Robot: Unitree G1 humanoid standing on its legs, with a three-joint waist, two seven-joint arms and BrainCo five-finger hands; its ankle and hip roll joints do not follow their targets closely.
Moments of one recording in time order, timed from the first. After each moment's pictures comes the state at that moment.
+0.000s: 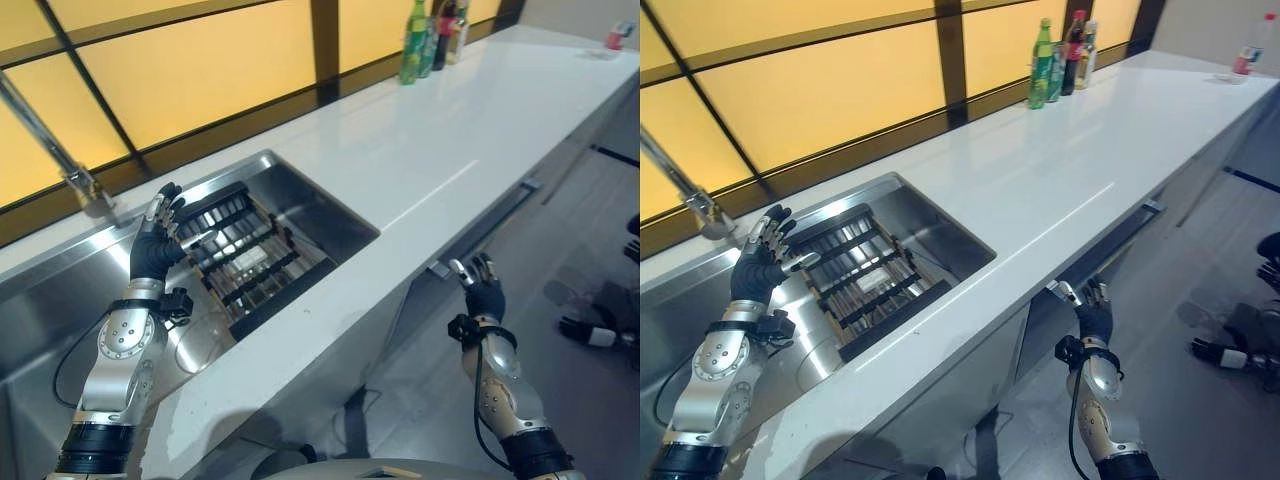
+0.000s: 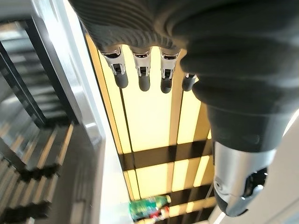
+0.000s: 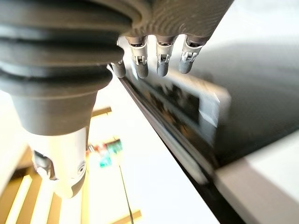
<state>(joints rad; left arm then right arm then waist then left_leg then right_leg) 0.01 0.55 0.07 -0.10 -0.44 -0.12 0.14 0.04 -0.30 0.07 0.03 0.59 -0.09 -0.47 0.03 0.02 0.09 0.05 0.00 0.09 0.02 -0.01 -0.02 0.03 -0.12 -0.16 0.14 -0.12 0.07</state>
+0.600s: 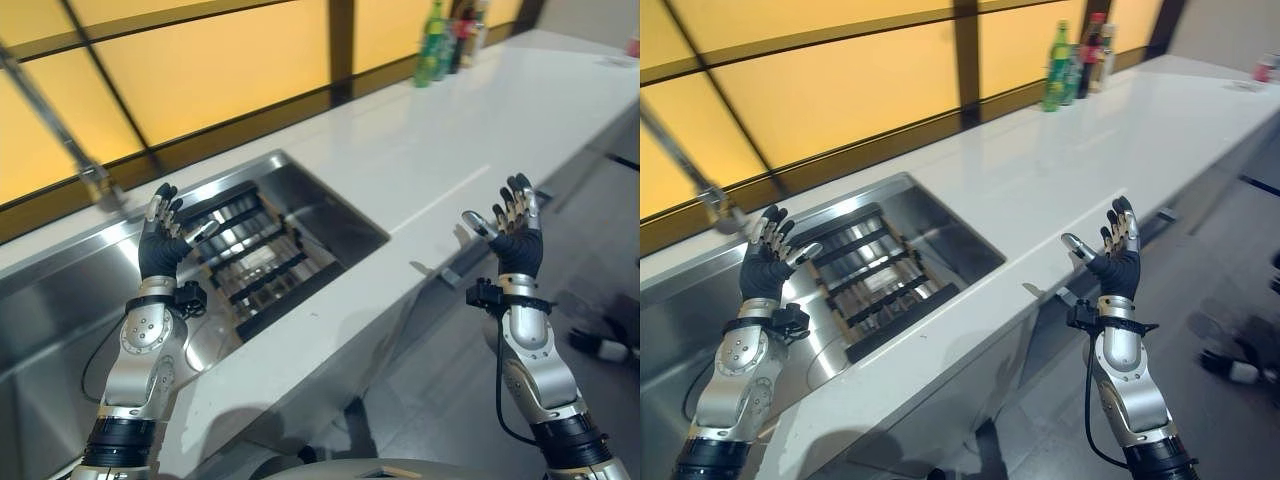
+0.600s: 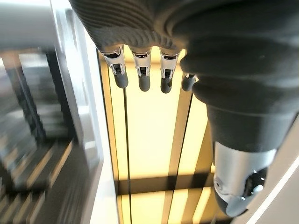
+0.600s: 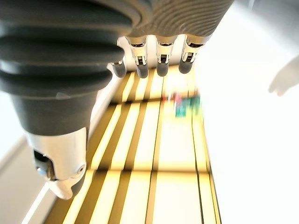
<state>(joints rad) -0.03 0.45 0.04 -0.11 -0.44 -0.08 0.27 -0.04 -0.45 0.09 -0.22 0.38 -0.15 -0.40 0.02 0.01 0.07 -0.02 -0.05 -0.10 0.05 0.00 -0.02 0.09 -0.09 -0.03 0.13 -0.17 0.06</state>
